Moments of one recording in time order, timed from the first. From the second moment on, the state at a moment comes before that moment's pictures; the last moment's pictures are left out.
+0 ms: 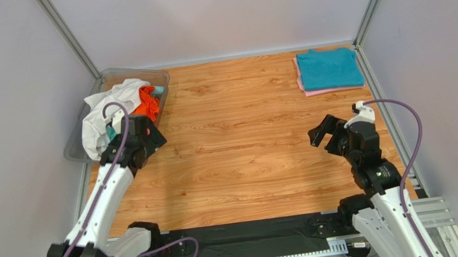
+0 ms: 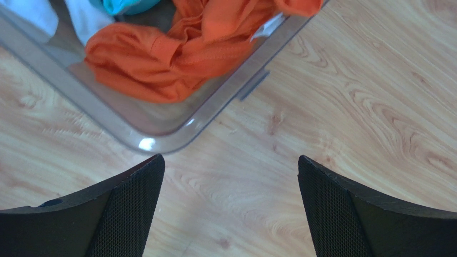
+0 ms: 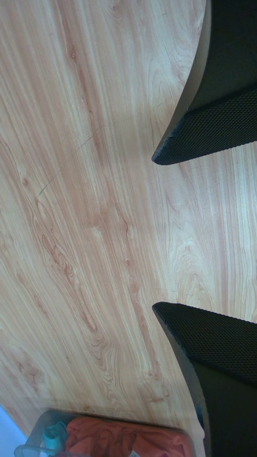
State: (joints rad) left arm -0.24 1.00 0.86 -0.70 -0.42 -0.67; right arm 0.14 0.51 0.52 -0.50 0.04 0.56
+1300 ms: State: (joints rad) left arm -0.01 1.31 1.21 -0.50 -0.12 -0.48; right arm 0.14 0.51 0.59 -0.63 -0.03 0.52
